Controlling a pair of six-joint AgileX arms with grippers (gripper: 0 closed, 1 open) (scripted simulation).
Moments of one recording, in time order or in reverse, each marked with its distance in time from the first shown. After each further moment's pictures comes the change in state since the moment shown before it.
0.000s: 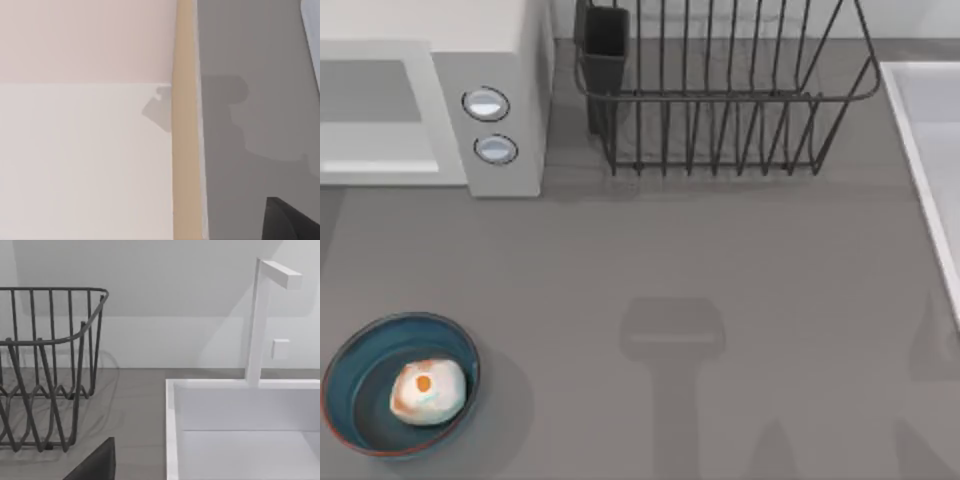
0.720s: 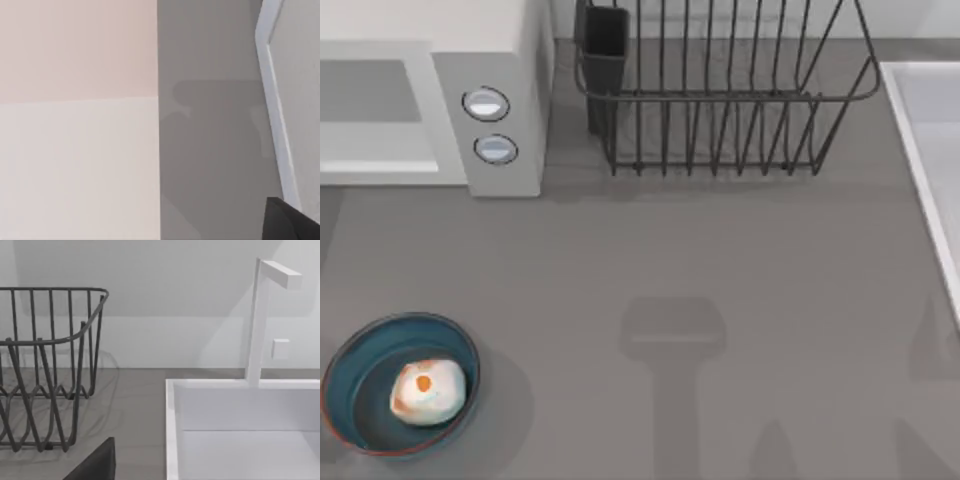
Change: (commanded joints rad) left arm -0.133 -0.208 -0.137 0.072 -0.088 -0.112; right arm 0.000 0.000 0.000 0.000 0.000 0.000
